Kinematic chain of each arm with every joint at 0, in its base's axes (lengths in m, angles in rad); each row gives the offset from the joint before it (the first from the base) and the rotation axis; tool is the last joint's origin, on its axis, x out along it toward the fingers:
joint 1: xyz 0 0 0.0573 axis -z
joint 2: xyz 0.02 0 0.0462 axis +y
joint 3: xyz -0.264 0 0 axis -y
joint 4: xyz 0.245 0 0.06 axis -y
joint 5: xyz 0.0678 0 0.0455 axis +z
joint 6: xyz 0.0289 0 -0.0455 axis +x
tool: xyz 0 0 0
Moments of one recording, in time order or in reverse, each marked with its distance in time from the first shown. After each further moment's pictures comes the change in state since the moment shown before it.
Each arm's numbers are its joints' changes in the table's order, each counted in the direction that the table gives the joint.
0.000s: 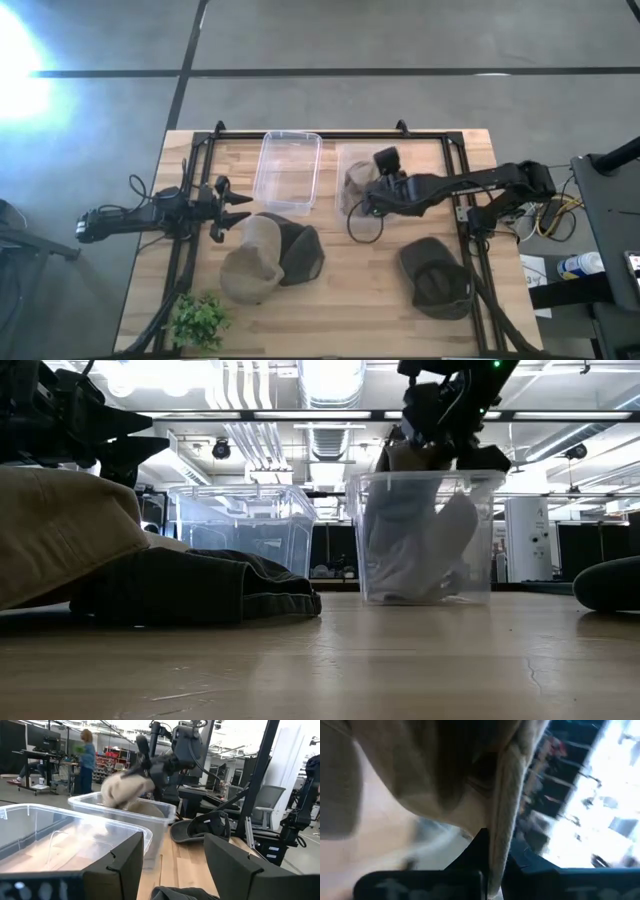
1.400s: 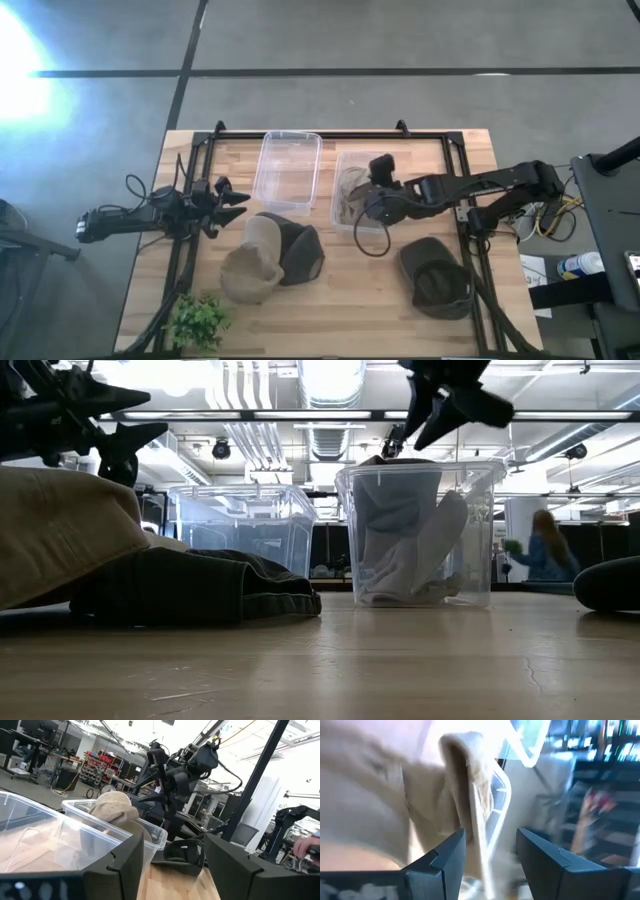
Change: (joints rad) left arm 0.000 0.000 0.000 0.105 -0.002 -0.254; right arm -0.105 -0.069 0.141 0.009 0.339 0.093
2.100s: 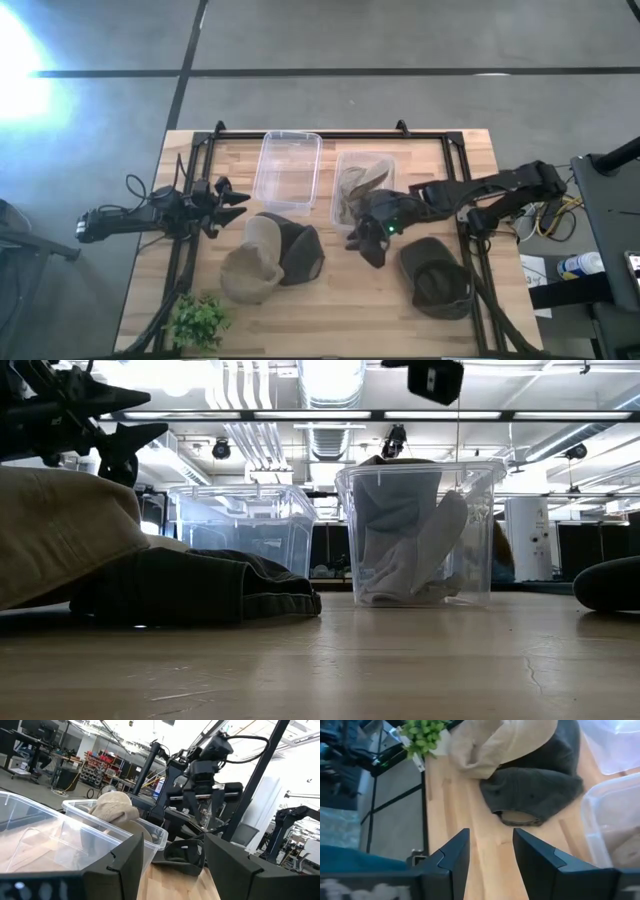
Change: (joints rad) left arm 0.000 0.000 0.000 -0.001 0.002 0.001; right arm -0.056 -0.013 -0.013 0.381 0.831 1.114
